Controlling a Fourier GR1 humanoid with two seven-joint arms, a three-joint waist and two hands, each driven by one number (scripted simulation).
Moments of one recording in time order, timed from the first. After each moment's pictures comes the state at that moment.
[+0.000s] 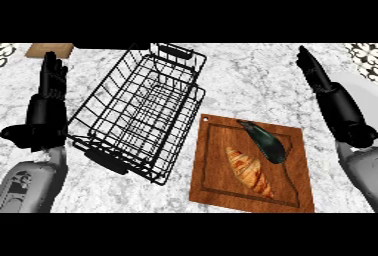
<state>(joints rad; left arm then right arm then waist) -0.28 0.30 -0.04 -1.50 0.05 0.39 -0.11 -0.39 -0.58 0.30 -1.46 -0.19 -0.18 -0.19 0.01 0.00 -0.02</state>
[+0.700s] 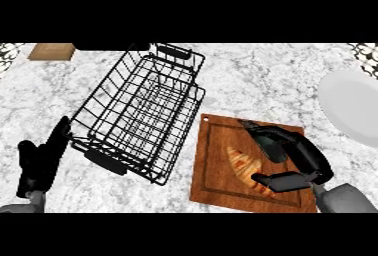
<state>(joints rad) -0.01 0.40 -0.05 -1.34 0.17 0.14 0.07 -0.18 -0.48 0.42 -1.38 -0.30 0.13 -0.40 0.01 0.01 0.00</state>
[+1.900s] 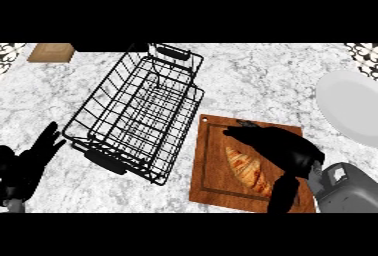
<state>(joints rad) 0.03 0.45 0.02 -1.34 0.22 0.02 0.08 -0.46 -0.61 0.62 -1.74 0.08 0.46 0.51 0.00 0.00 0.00</state>
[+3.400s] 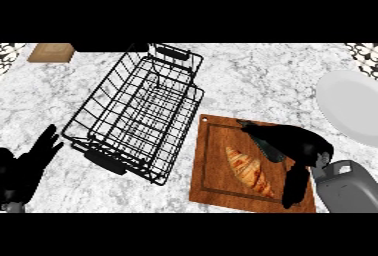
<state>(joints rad) 0.06 0.37 0.11 -1.39 0.12 -0.04 0.13 -0.35 -0.46 0.37 -1.65 0.31 0.78 0.52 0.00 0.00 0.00</state>
